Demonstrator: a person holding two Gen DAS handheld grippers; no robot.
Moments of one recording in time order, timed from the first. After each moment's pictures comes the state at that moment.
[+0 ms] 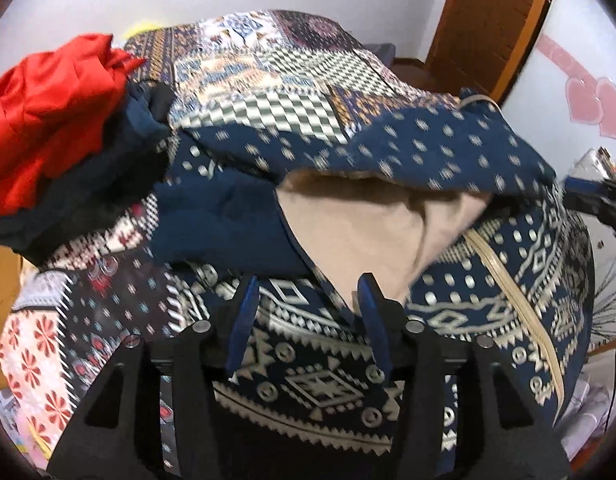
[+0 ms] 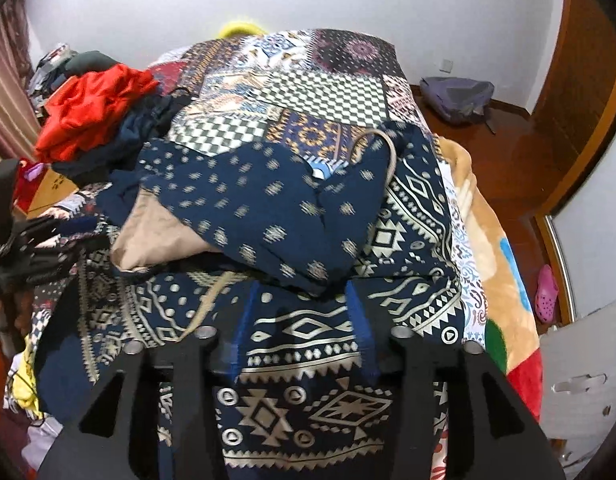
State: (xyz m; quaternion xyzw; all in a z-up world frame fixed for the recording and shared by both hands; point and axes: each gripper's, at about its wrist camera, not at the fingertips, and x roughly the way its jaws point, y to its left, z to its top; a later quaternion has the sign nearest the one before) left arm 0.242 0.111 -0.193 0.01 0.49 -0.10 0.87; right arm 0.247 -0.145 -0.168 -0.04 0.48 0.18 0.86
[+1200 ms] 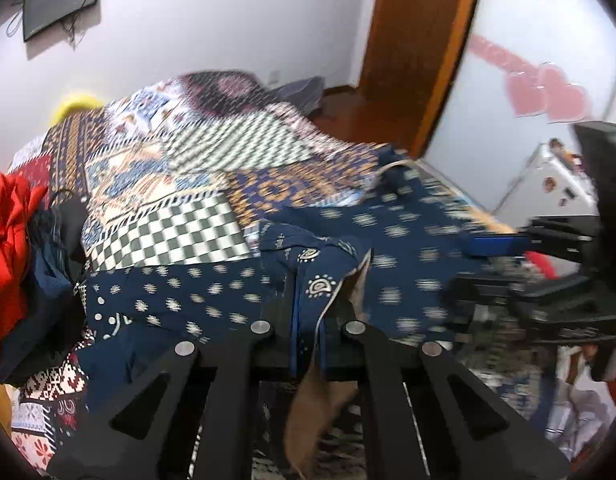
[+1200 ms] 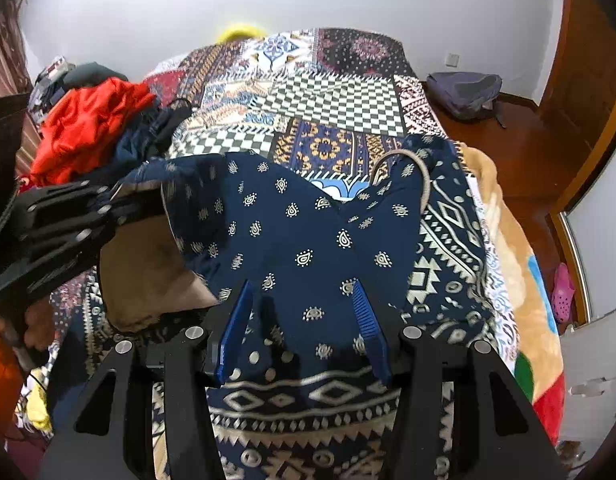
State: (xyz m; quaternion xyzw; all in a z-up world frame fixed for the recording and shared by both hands) left arm 0.293 0.016 -0.143 0.04 0.41 -0.23 0.88; right arm 0.274 -0.131 -0.172 -0.01 0.49 0.19 0.85
